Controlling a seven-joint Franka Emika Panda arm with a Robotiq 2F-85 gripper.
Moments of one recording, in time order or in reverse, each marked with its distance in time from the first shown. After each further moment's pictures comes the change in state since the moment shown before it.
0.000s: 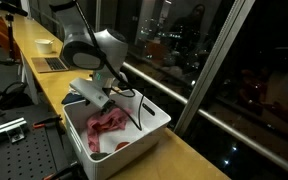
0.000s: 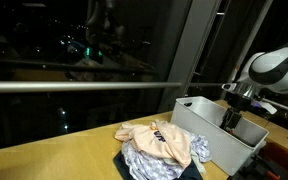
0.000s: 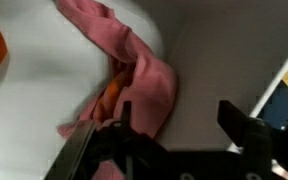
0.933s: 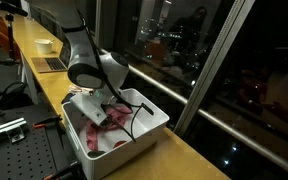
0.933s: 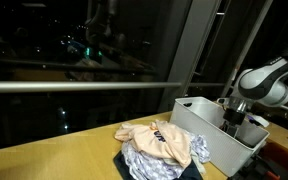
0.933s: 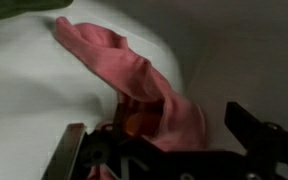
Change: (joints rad) arm -0.017 0.167 -0.005 0.039 0.010 0.034 -0.022
